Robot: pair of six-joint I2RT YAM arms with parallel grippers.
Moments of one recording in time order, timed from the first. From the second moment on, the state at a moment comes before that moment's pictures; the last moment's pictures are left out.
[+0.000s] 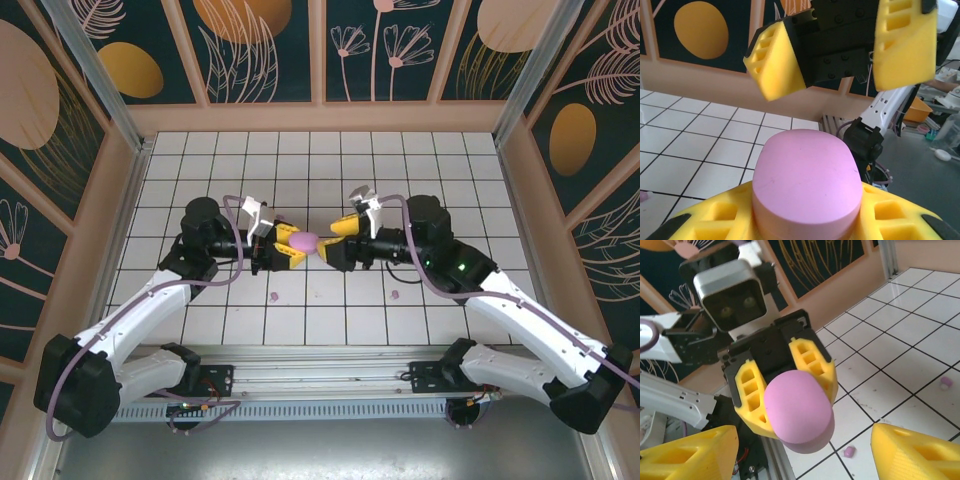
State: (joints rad) left arm -0.46 1.11 0.70 0.29 1.16 -0.10; right arm 0.81 0.99 0.98 -0.25 -0.47 0.28
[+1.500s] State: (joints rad) left arm -0.46 1.14 0.72 0.24 1.12 -0.10; right arm 0.82 1.11 1.09 -0.32 -0.23 0.32
